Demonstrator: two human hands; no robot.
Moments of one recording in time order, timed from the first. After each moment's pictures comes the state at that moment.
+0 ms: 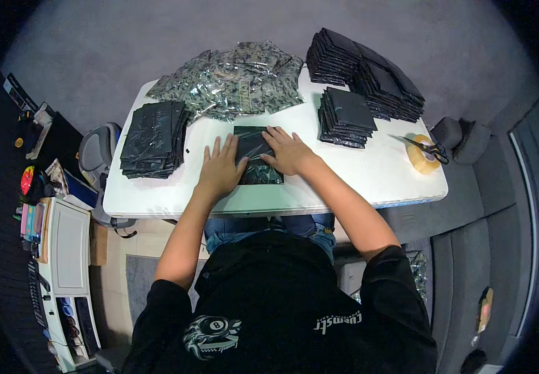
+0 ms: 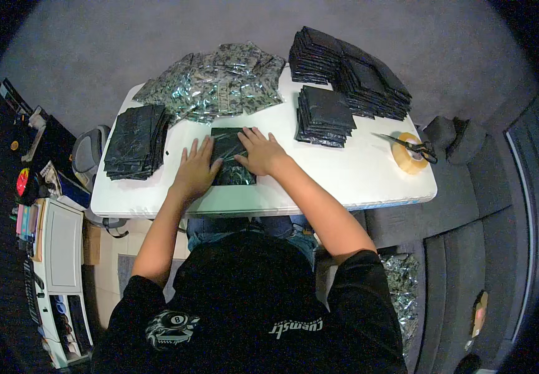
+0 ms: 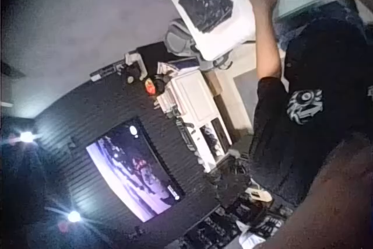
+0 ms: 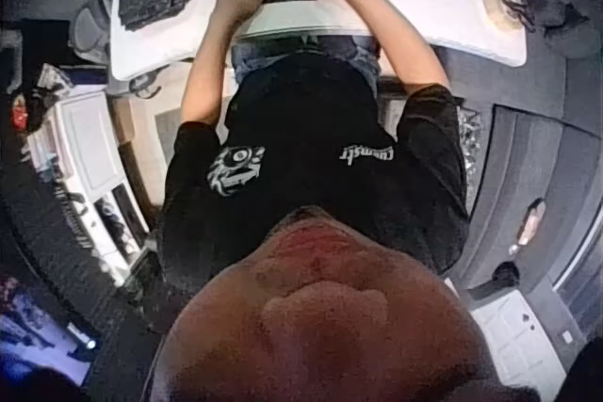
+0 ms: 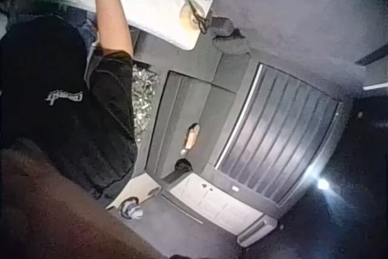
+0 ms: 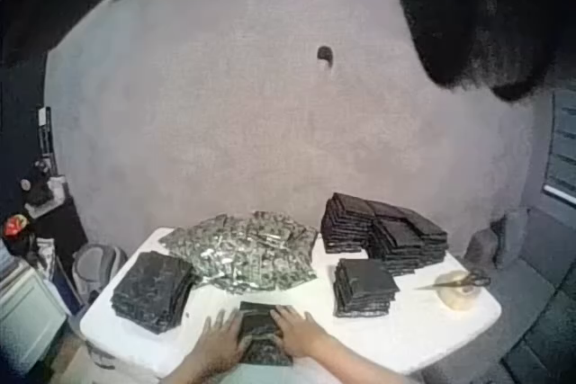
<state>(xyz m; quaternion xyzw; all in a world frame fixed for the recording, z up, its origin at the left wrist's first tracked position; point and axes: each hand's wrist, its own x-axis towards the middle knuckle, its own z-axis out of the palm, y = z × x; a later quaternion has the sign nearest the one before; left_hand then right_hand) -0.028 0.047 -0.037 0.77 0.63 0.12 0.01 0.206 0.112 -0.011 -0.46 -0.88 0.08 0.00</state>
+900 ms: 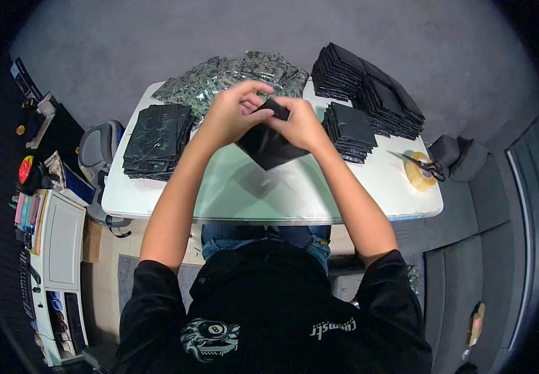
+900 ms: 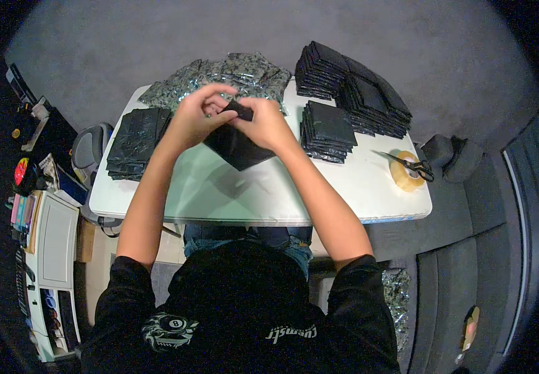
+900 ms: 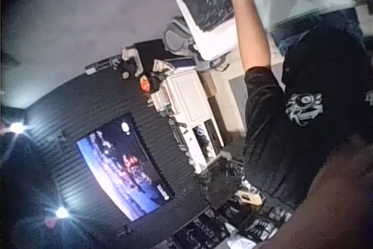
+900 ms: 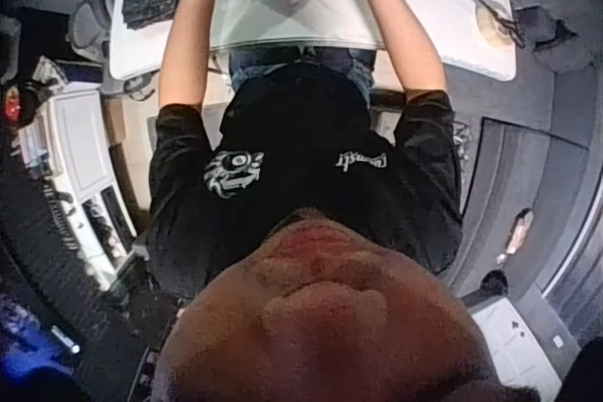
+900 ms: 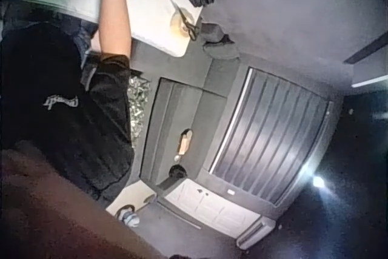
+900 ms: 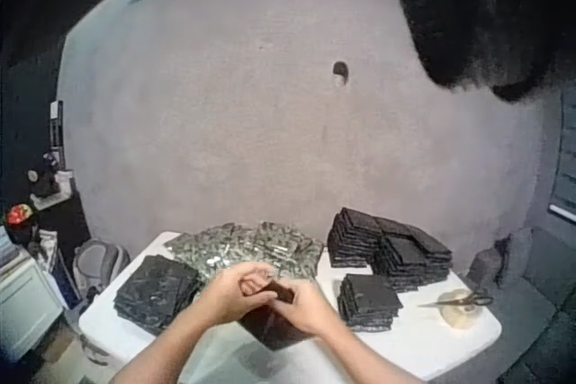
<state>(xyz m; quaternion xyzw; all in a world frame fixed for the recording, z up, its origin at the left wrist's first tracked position) 0.004 0.090 0.140 0.74 0.43 0.45 0.26 0.208 0.132 0.104 -0.37 -0.81 0.22 0.40</state>
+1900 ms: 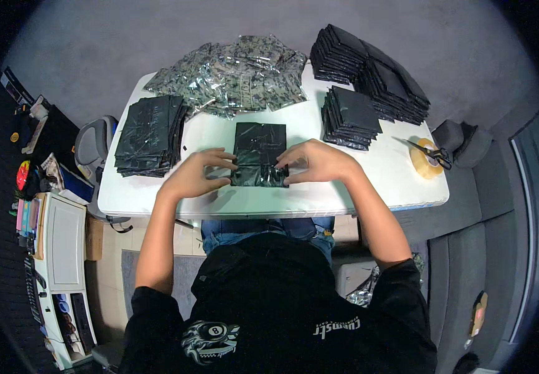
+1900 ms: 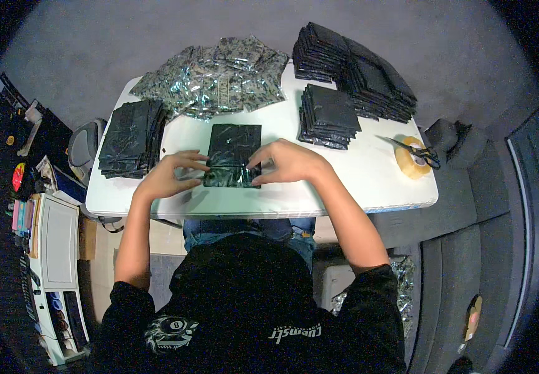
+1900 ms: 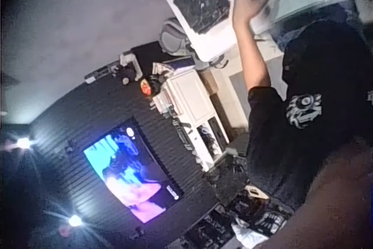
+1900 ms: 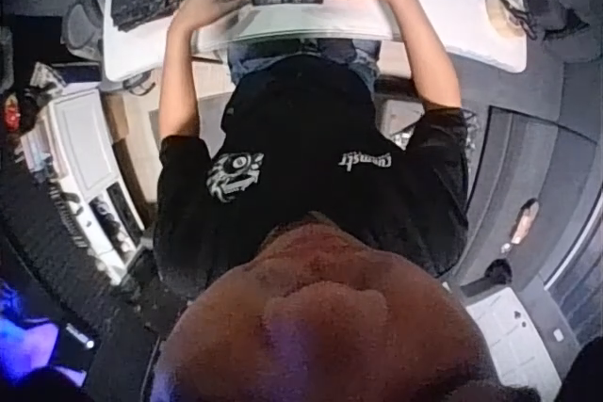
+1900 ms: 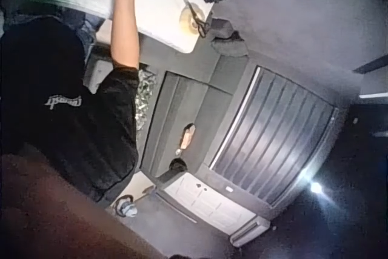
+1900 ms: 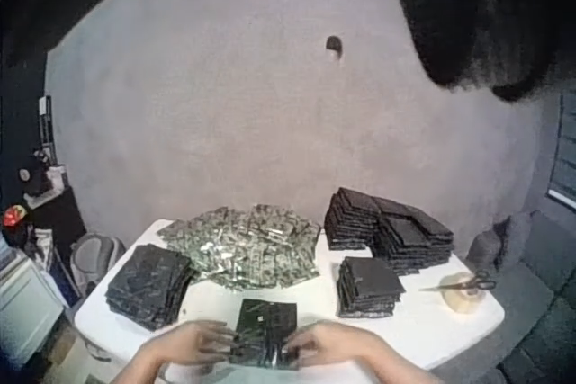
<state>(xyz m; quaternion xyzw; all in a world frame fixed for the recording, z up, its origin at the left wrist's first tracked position) -0.075 0.026 0.044 0.82 0.45 0.22 0.28 0.272 0.103 0.052 -0.23 -0.92 0.25 0.17</state>
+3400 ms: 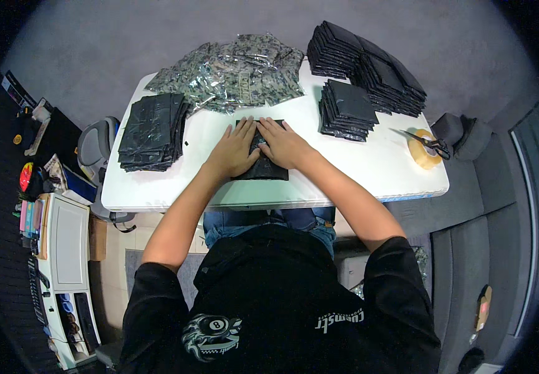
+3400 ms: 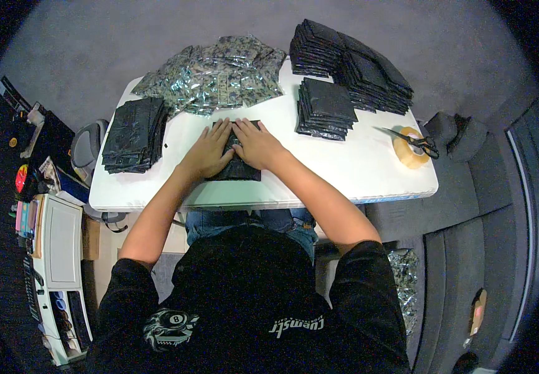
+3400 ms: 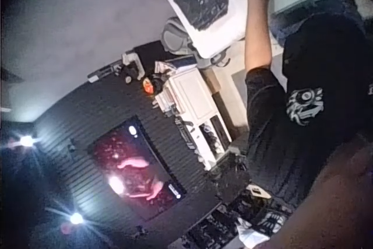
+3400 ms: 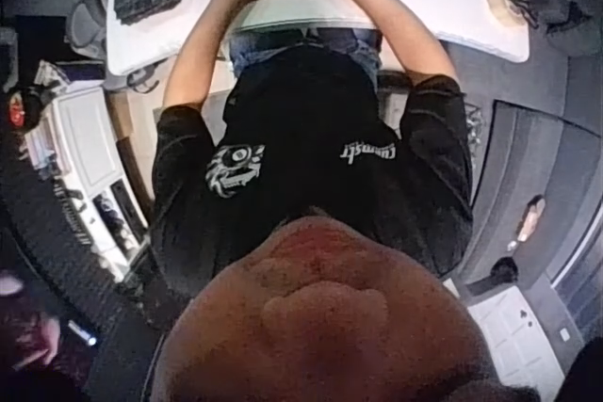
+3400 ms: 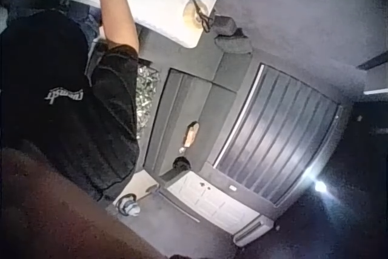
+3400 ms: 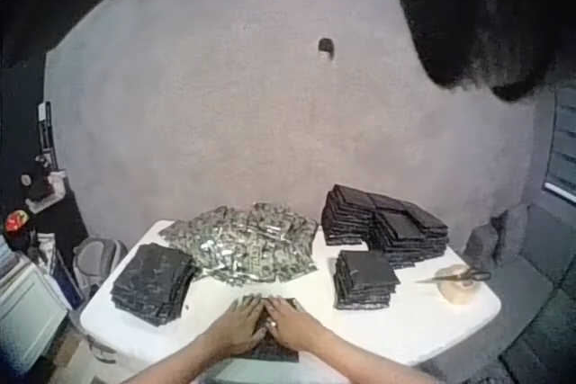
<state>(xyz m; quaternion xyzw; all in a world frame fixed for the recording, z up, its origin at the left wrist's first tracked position) -0.014 0.094 -0.036 0.86 0.50 0.09 -0.01 0.206 0.127 -0.032 -0.38 -0.92 -0.02 0.08</state>
